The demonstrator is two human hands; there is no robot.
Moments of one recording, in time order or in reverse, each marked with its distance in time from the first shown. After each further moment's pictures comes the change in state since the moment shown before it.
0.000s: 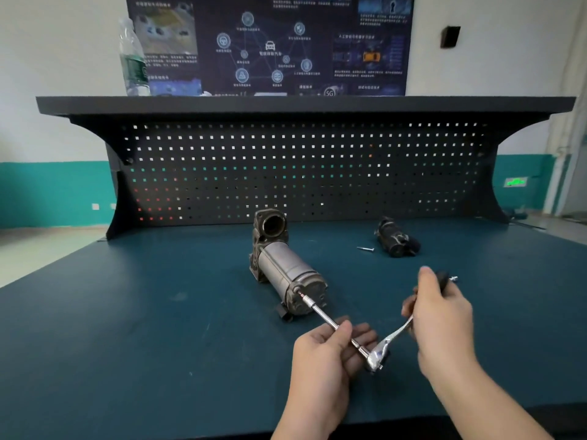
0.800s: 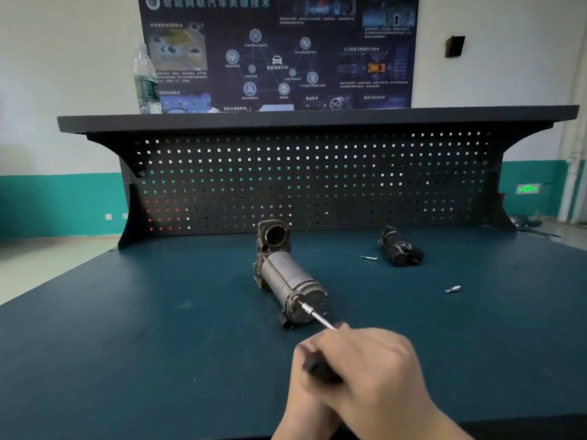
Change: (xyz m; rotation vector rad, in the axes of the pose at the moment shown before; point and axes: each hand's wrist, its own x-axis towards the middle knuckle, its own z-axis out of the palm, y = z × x) left_hand 0.008 -0.015 -0.006 0.299 0.020 0.168; right_hand -0.063 -0.010 0.007 -0.448 -0.317 -1.406
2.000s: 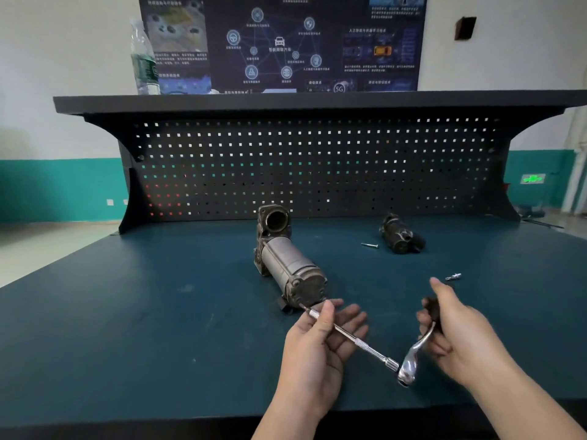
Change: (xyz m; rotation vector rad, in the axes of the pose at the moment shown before) left_hand -0.010 0.025 -0.001 -0.477 0.015 -0.117; right_hand -0.028 0.096 -0.023 0.827 0.138 1.817
